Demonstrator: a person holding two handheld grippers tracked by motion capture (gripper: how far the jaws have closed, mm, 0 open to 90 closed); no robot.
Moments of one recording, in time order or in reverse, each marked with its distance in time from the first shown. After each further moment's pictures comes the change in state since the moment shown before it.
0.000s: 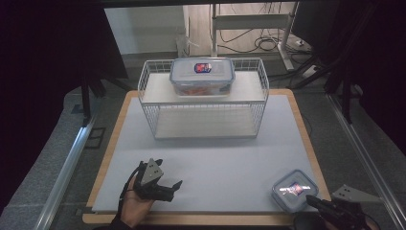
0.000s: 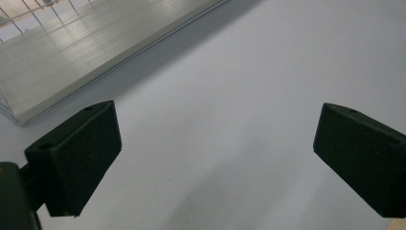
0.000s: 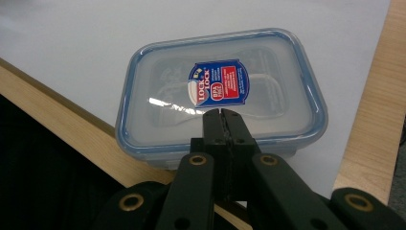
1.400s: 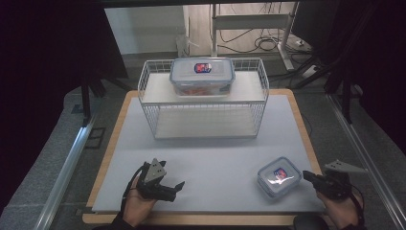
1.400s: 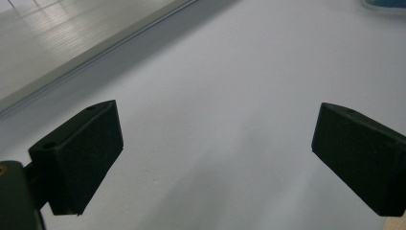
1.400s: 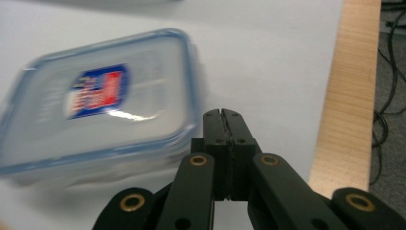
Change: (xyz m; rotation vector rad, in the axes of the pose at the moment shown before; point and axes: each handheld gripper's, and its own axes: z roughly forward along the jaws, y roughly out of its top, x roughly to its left) left arm -0.001 -0.002 0.011 0.035 -0.045 -0.018; right arm -0.050 0.031 0.054 -0.024 -0.081 0.101
